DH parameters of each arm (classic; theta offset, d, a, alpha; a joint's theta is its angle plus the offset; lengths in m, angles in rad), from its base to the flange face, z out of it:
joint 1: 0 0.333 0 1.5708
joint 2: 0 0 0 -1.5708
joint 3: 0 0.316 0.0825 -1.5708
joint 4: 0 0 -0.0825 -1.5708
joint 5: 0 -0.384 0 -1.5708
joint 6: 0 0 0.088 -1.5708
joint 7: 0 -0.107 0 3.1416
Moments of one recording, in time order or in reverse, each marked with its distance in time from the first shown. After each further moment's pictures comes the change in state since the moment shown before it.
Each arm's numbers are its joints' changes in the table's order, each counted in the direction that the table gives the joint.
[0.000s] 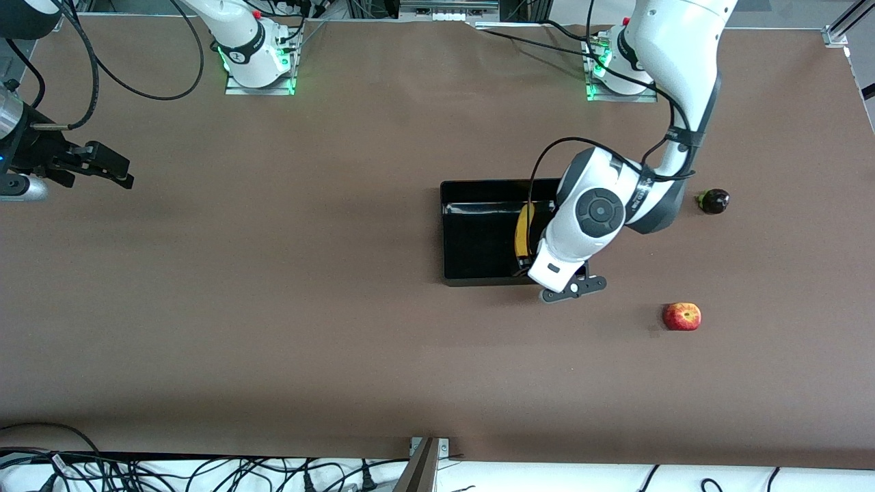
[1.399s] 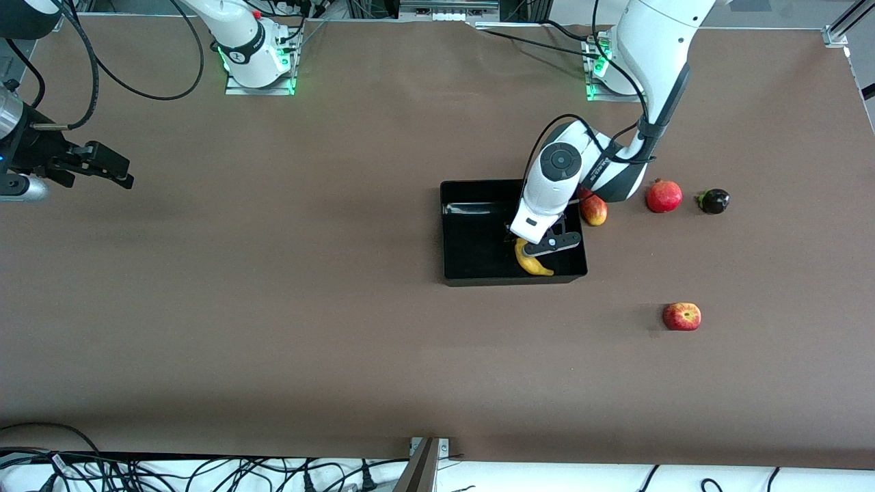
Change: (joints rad) left arm 0.011 0.059 -0.102 0.353 -0.242 0.339 0.296; right arm 0.000 0.000 0.000 0.000 0.000 0.000 0.000
